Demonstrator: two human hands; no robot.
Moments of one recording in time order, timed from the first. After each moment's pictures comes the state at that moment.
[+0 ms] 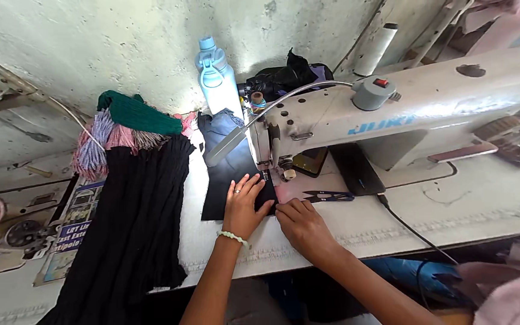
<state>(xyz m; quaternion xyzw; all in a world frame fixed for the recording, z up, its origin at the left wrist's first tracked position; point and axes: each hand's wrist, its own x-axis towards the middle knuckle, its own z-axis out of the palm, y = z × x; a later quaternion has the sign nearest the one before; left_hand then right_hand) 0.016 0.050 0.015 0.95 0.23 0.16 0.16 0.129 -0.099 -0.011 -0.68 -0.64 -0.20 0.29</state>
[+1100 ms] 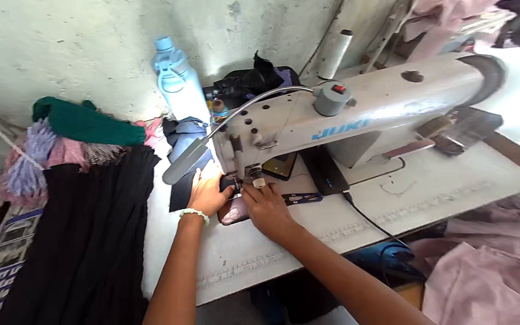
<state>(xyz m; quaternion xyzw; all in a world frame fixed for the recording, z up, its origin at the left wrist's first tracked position) 0.060 0.106 0.054 0.93 0.31 -0.07 0.21 0.147 -0.056 -0.007 -0.74 -0.59 -0.18 0.25</state>
